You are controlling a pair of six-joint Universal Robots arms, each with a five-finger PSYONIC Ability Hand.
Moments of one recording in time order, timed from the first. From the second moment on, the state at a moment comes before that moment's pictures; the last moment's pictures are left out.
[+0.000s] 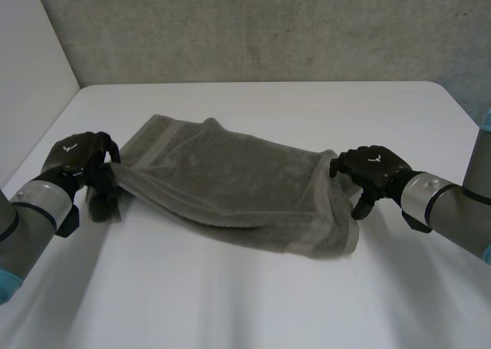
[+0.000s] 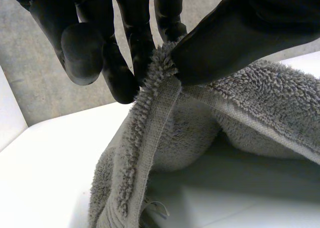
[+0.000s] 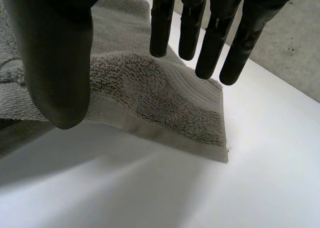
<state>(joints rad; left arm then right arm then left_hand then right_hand) 4.62 -1.85 -1.83 3.51 -1.34 3.14 1.75 -1.07 1.51 0.03 1.11 2.70 1.42 1.66 1.94 1.93 1.85 0.47 0.48 0.47 0.46 0.26</state>
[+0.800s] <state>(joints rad) 4.60 -1.95 -1.61 3.33 -1.22 3.44 1.77 -1.13 1.44 0.12 1.23 2.65 1.44 1.59 1.62 1.58 1.58 0.40 0.38 0.38 0.37 0.16</state>
